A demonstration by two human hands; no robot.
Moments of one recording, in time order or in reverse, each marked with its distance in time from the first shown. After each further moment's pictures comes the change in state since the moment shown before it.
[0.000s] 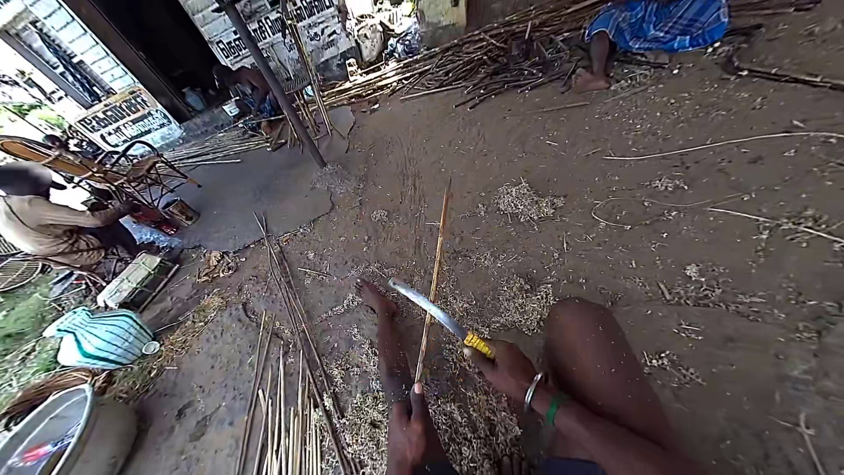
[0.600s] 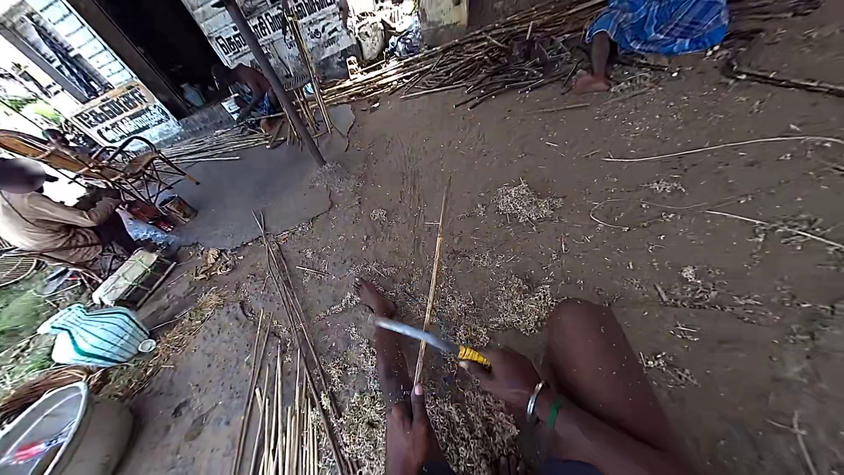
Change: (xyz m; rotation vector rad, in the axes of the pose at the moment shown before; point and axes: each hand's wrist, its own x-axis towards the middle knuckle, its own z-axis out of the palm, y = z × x) left_hand -0.005 0.011 0.004 0.210 0.053 -0.026; right_hand -0.005 -0.002 -0.004 -0.087 -0.026 -0.004
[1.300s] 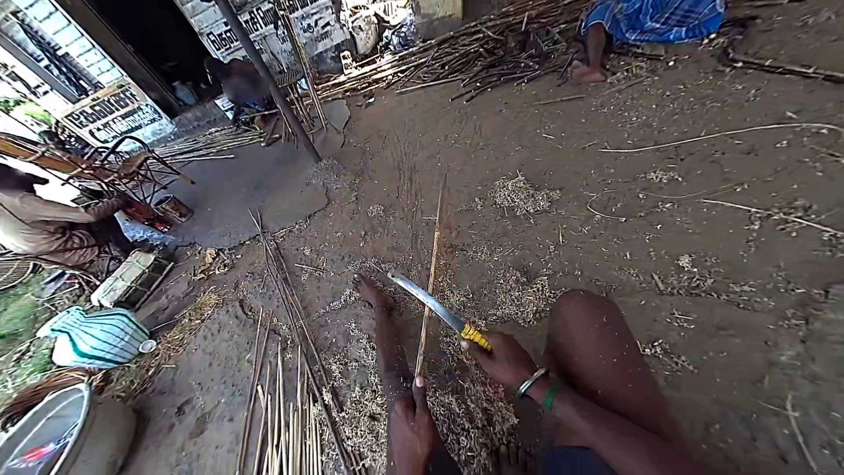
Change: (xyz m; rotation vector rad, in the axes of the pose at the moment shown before) left_hand -0.008 0.016 0.002 -0.014 -0.001 -0.123; right_hand 0.007 0.003 -0.004 0.120 0.013 0.031
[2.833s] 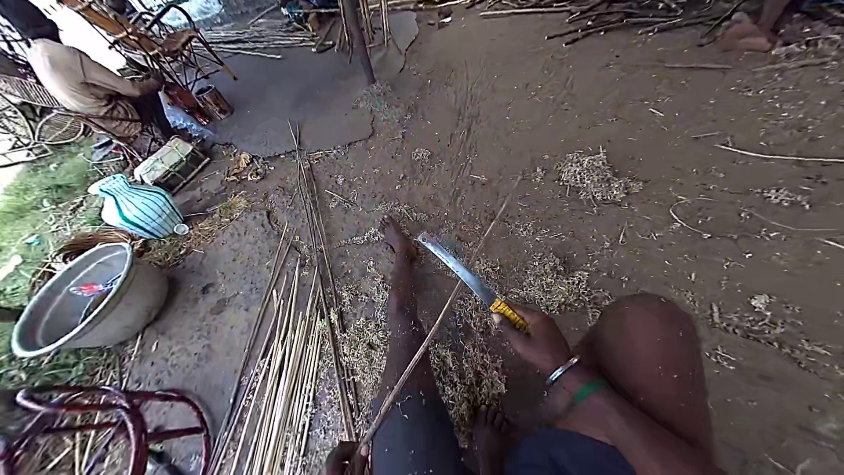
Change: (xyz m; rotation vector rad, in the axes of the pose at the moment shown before) left_hand -0.141 -0.162 -0.031 -0.105 0.149 -0.184; right_hand 0.001 0.028 0.001 0.153 0.246 -0.162
